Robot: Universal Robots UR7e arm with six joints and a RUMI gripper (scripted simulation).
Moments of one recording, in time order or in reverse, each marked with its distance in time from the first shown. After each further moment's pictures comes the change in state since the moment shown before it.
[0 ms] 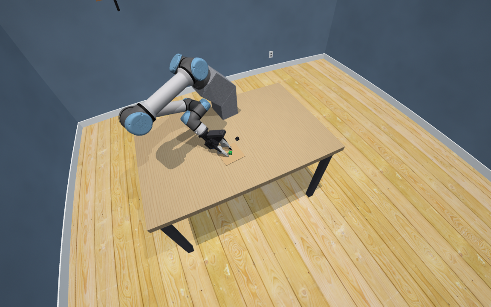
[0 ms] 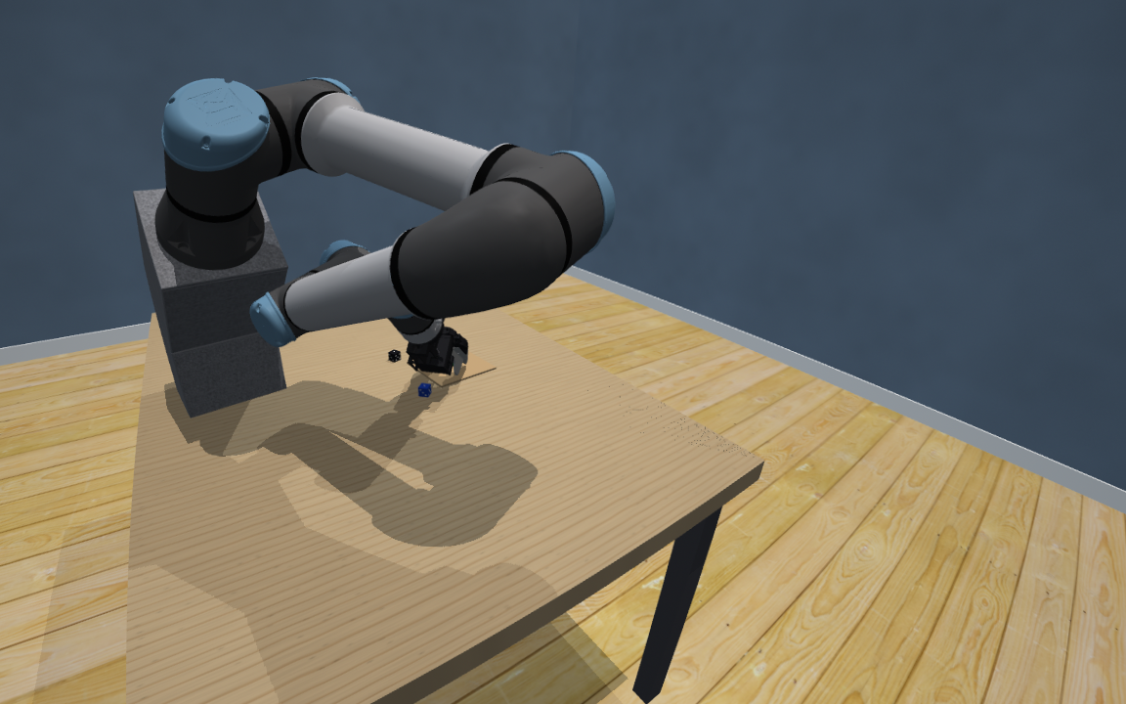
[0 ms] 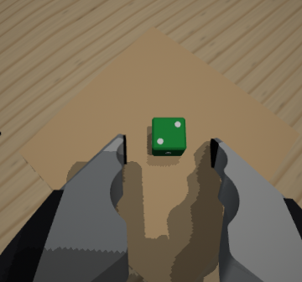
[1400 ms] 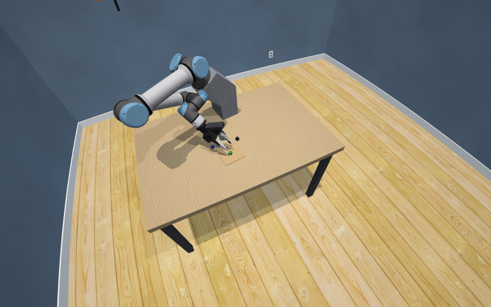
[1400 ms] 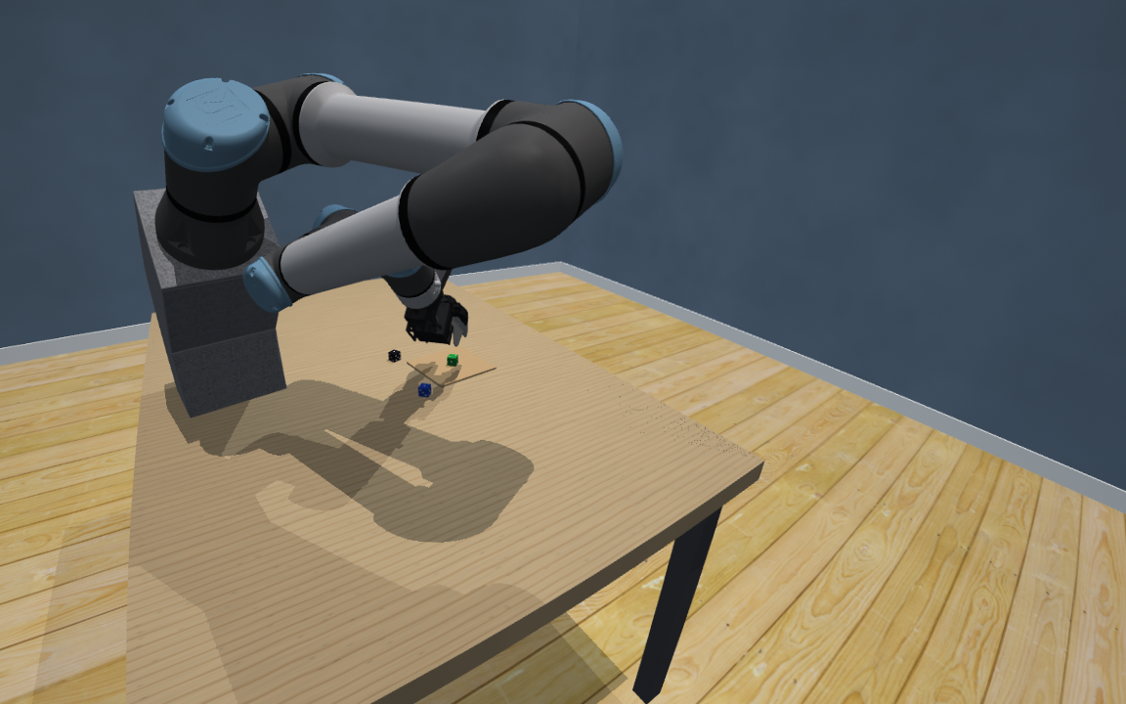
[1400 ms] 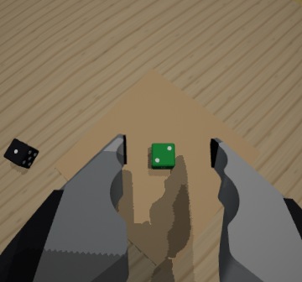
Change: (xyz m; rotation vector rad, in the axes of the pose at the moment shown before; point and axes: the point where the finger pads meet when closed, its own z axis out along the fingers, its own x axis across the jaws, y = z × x) arm 0.000 -0.045 -0.045 0.000 0.002 0.000
